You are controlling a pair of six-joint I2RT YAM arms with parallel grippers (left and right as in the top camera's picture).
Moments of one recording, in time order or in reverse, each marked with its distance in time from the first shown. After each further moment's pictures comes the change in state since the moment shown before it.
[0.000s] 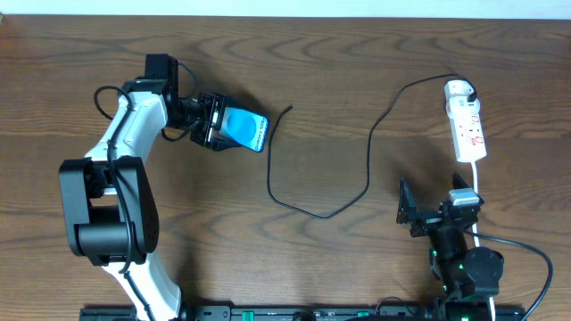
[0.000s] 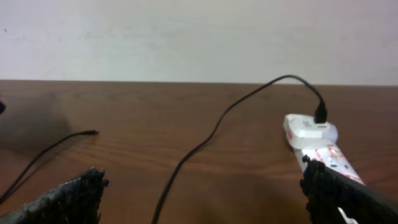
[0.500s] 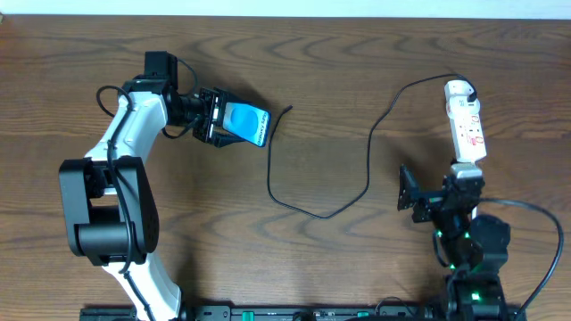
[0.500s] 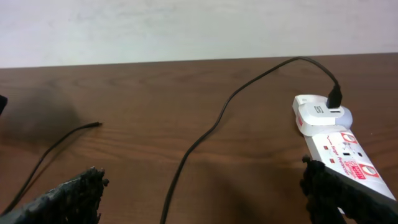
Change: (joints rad) left arm 0.000 0.000 0.000 0.042 0.064 -0.034; right arm 0.000 0.364 0.198 0.004 -0.011 0.041
